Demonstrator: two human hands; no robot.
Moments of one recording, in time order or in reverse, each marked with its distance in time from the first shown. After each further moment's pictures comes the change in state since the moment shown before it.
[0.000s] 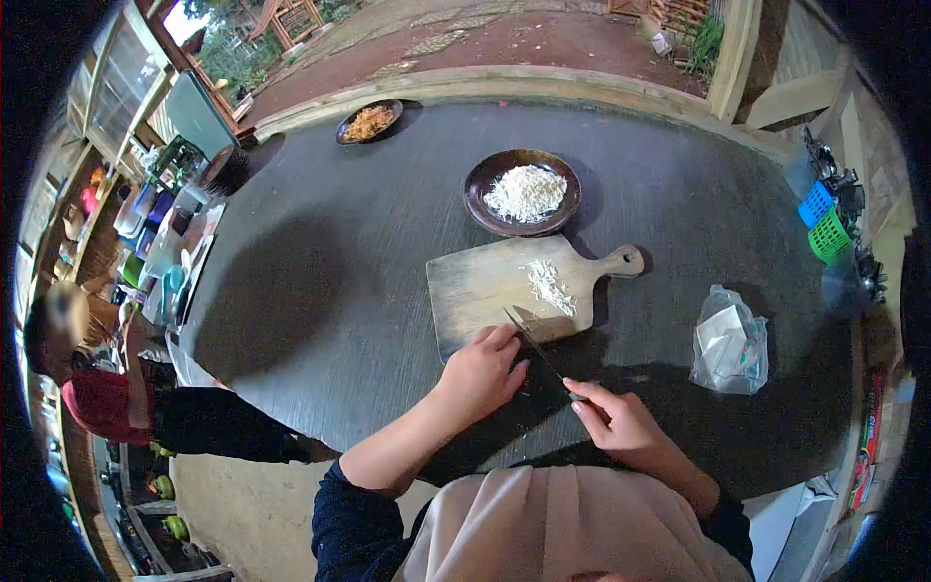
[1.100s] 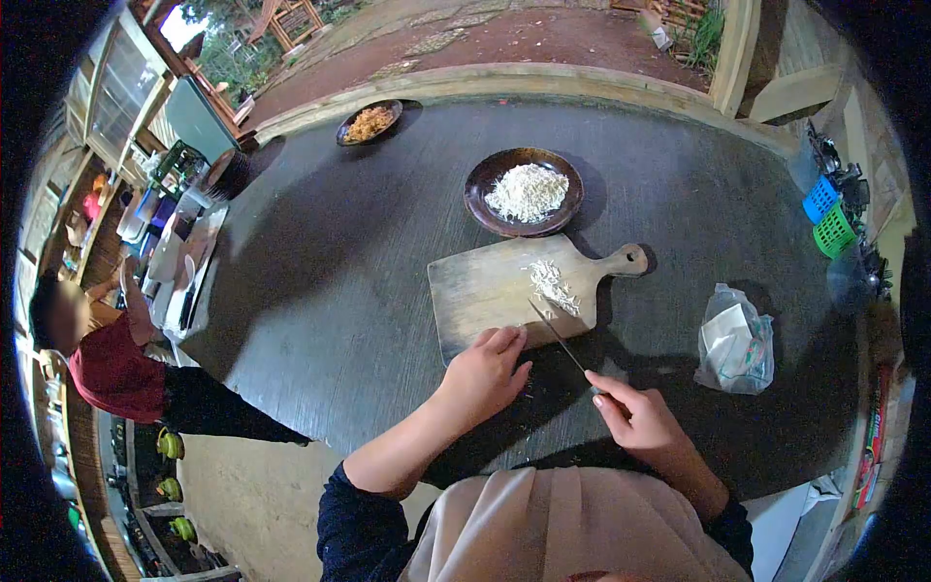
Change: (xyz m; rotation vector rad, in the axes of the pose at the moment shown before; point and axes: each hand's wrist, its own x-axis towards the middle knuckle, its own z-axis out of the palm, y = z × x) left_hand 0.001 0.000 0.000 -0.021 0.024 -0.012; right_hand 0.000 0.006 -0.011 -0.010 0.130 -0.116
